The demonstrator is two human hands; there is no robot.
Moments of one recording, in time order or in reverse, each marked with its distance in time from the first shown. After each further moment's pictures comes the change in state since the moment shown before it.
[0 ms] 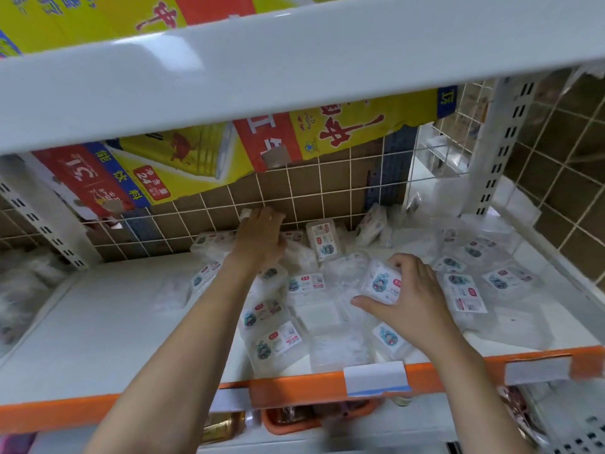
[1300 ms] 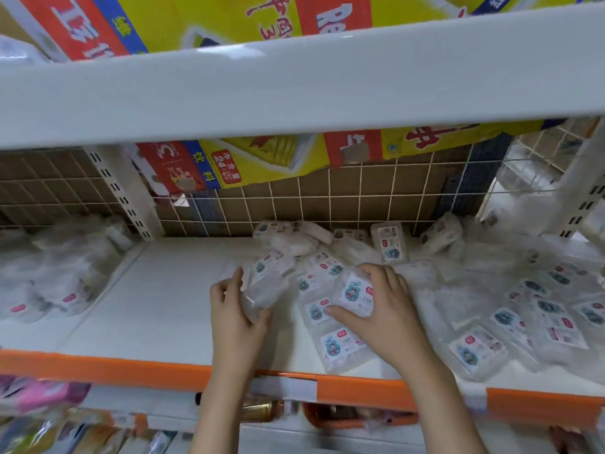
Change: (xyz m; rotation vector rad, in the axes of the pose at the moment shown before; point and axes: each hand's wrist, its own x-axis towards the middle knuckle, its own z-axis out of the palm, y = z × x) left_hand -0.183 -0.059 -0.004 -0.694 0.435 -0.491; right_hand -0.005 -0.103 0.077 0.144 -0.126 -0.158
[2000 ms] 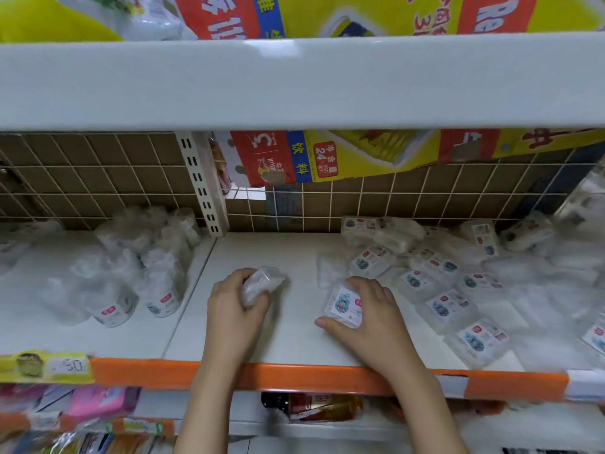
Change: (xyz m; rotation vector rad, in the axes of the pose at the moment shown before) left_hand 0.086 -0.144 -0.141 -0.047 -0.081 0.075; right_hand 0.000 -0.153 0.160 -0.065 -0.078 0.123
